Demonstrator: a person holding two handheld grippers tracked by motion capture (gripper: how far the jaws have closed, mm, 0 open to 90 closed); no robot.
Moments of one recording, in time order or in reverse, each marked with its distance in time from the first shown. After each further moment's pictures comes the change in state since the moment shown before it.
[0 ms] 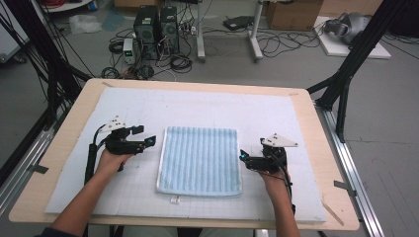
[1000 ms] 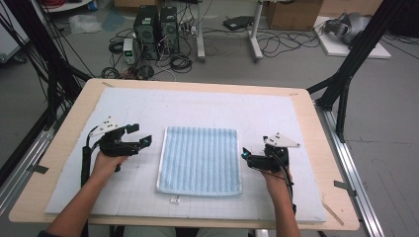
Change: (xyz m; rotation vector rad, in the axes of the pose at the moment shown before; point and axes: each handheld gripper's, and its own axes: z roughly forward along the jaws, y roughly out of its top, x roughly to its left) left arm -0.004 0.000 -0.020 -0.072 -0.007 0.045; right arm -0.003 0.002 -0.003 -0.027 -0.049 -0.019
